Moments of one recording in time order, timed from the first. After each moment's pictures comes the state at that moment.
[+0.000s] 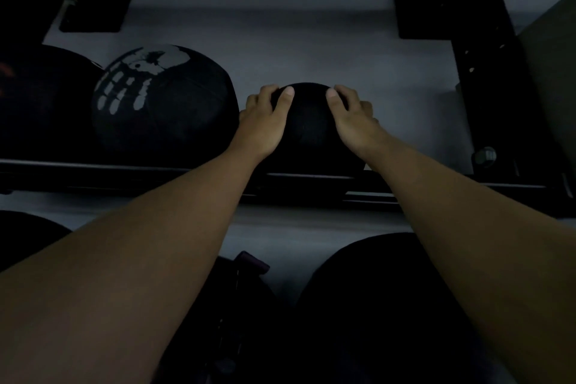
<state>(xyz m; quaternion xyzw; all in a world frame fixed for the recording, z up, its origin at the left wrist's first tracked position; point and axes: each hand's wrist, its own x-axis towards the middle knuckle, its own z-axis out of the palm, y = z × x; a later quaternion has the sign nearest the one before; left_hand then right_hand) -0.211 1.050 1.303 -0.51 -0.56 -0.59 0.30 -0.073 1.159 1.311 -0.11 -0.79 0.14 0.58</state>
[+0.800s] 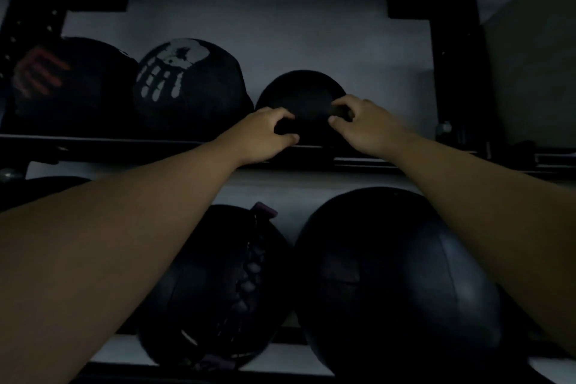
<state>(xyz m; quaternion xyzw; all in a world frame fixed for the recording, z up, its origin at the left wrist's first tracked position) -0.163 0.956 1.230 -0.58 -0.67 -0.37 0.28 0.007 1.100 1.247 -0.17 -0.85 0.03 0.50</state>
